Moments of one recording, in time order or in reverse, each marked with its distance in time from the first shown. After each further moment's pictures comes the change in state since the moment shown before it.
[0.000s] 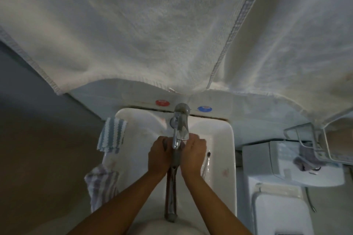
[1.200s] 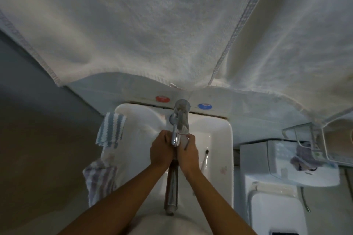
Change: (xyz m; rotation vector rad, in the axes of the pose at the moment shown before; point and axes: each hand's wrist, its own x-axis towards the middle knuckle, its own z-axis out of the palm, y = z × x) left_hand 0.005 0.007 0.011 0.064 0.017 -0.021; right_hand -0.003 0.005 -0.007 -0.035 -0.357 0.117
